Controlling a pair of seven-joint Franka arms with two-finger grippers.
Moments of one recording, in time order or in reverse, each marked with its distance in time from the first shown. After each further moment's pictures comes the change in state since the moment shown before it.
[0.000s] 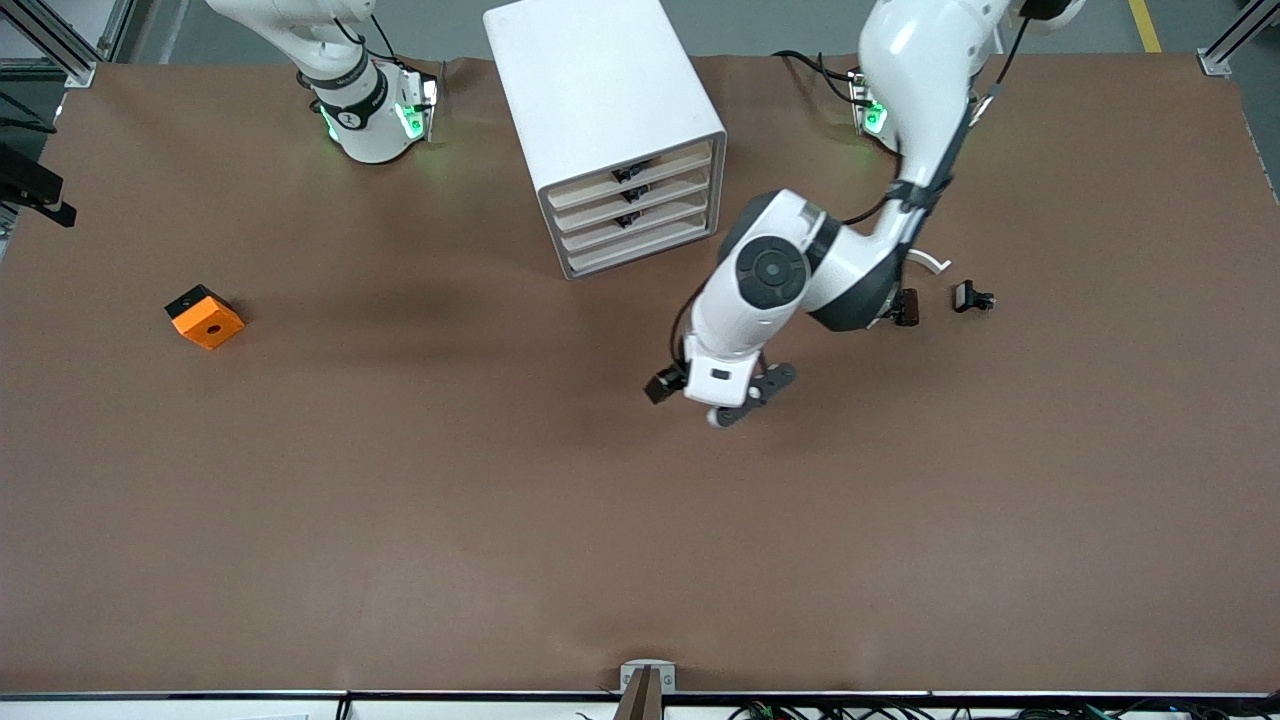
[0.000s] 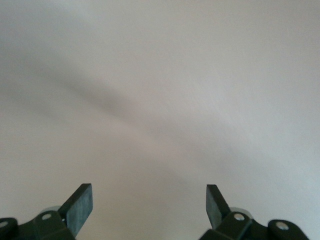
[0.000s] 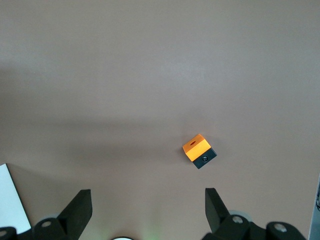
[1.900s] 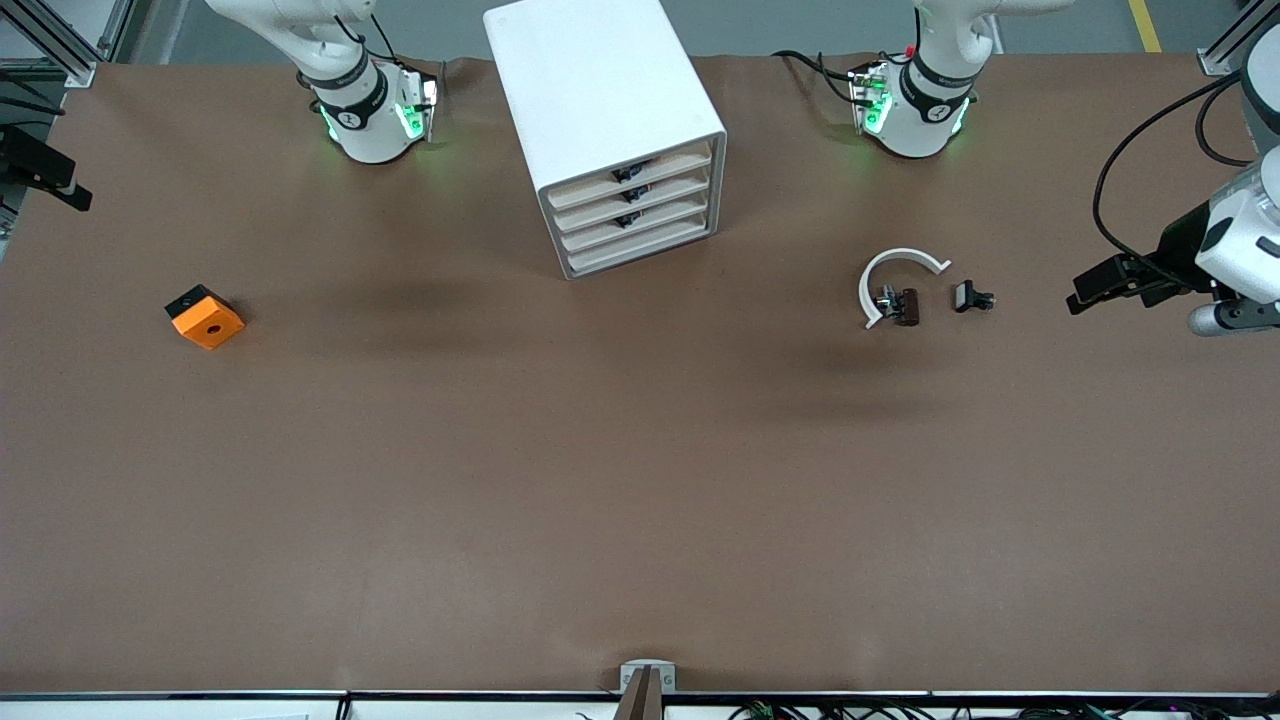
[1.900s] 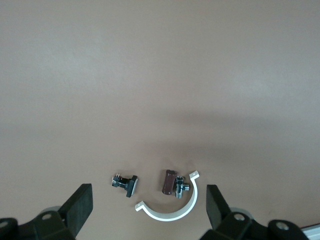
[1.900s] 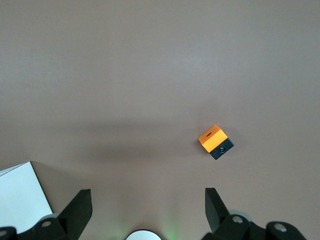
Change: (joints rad) left arm 0.499 -0.603 0.176 -0.352 0.032 -0.313 1.124; right arm 0.011 -0.026 0.003 -0.007 0.049 -0.042 0.070
